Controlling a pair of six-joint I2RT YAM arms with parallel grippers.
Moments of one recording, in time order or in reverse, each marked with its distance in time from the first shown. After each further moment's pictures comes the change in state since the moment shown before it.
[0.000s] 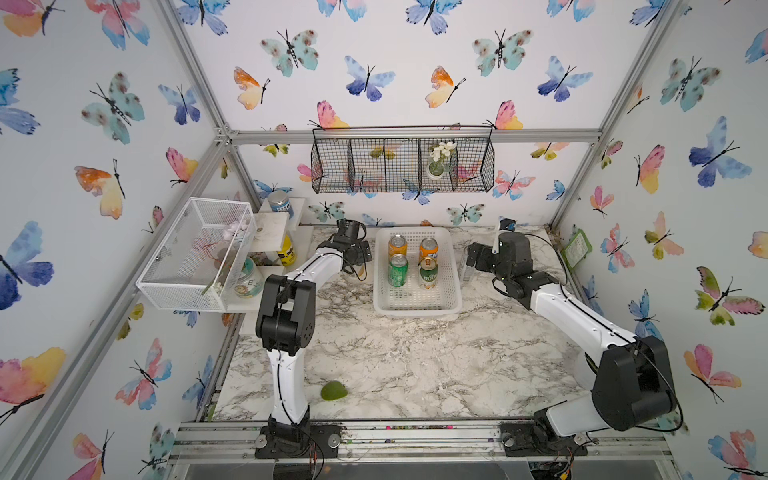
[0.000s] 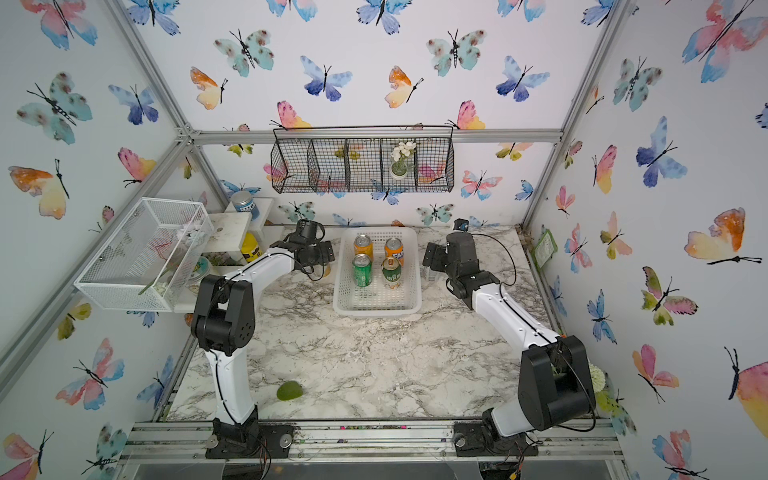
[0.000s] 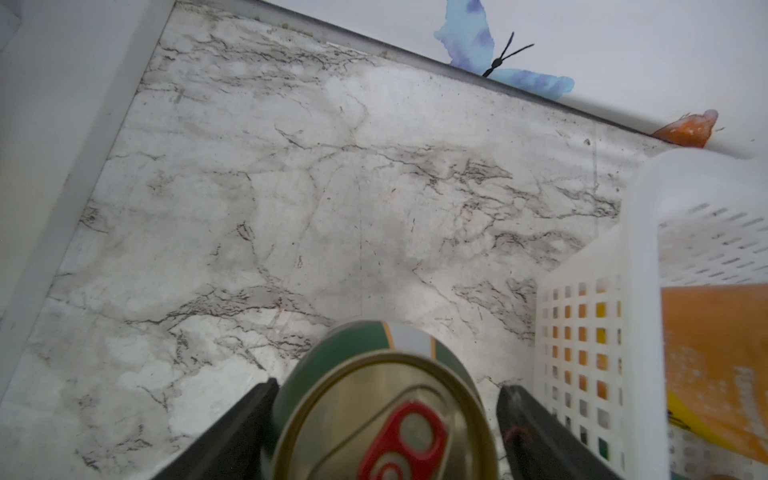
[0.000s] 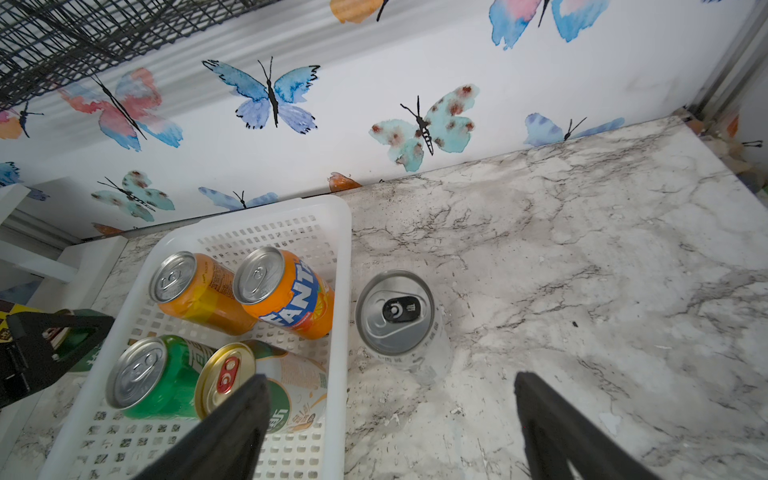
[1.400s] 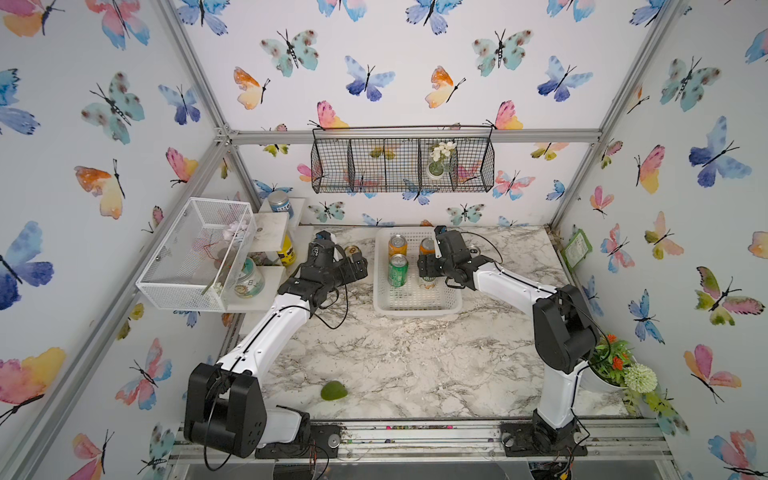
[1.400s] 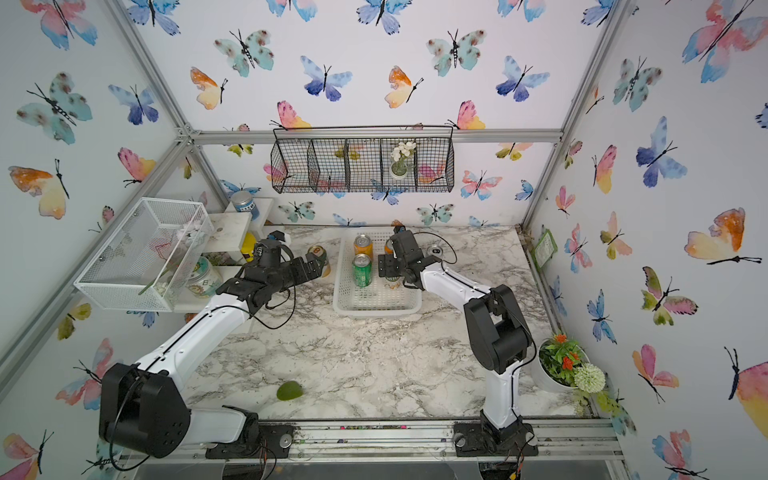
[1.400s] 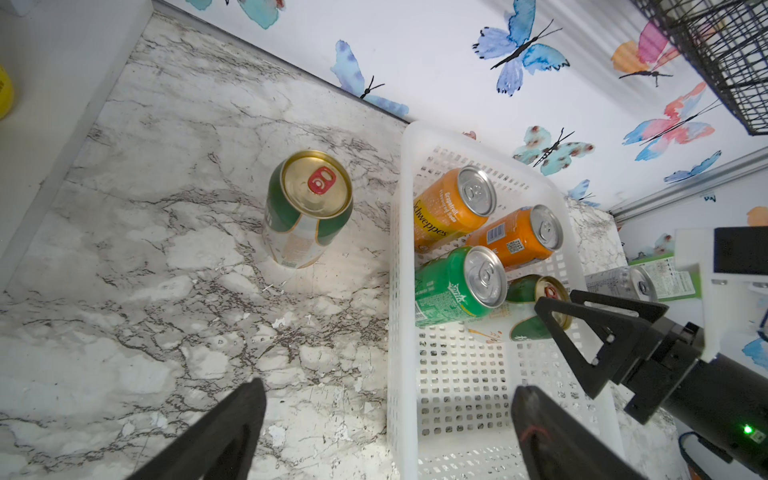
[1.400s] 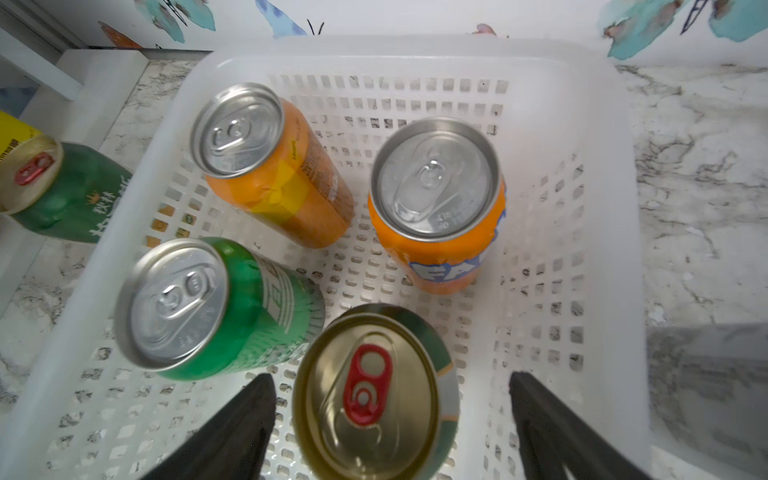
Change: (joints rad) left arm -0.019 -0.691 -0.533 0.080 0.241 -0.108; right arm 0.228 0.455 0.364 -0.159 -0.061 -0.056
